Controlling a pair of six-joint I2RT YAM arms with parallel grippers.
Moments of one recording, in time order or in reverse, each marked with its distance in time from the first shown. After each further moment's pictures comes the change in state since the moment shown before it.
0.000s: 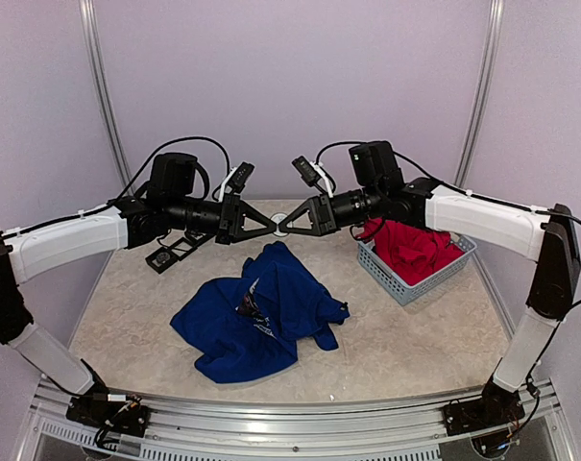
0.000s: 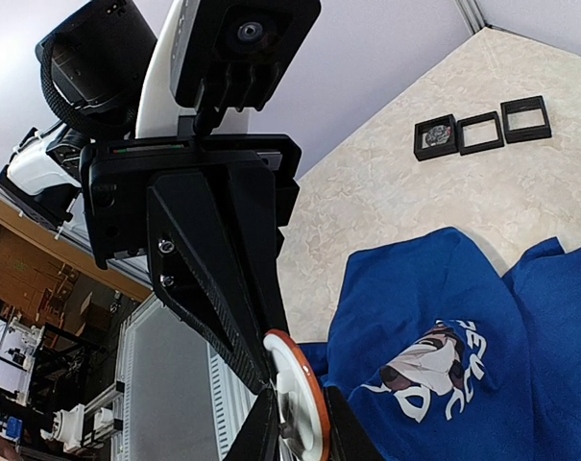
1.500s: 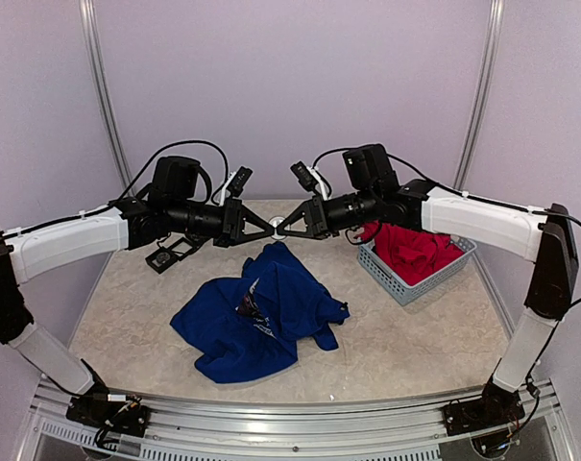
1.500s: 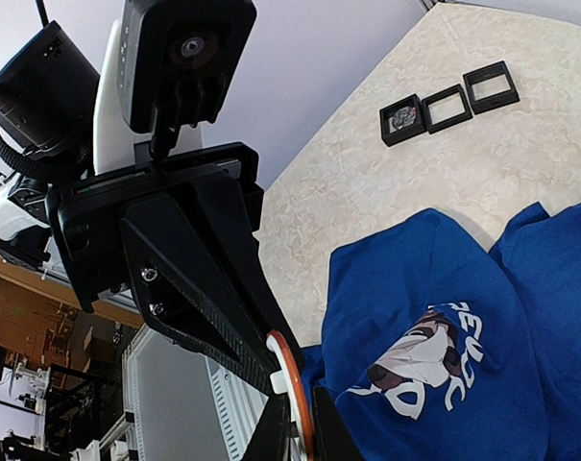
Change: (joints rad) left arm -0.003 0.000 -0.005 -0.050 -0.096 0.019; right arm 0.012 0.013 0.008 -0.031 0.115 0.109
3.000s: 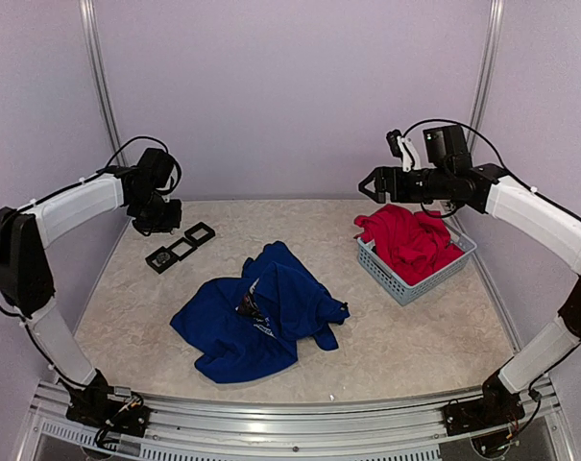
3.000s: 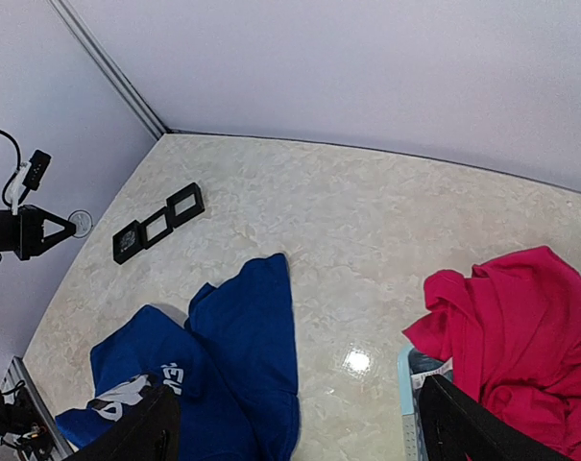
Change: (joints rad) left arm 0.330 0.144 0.238 -0.646 -0.893 0.297; right arm -0.295 -0.258 -0.099 -0.167 0.454 -0.225
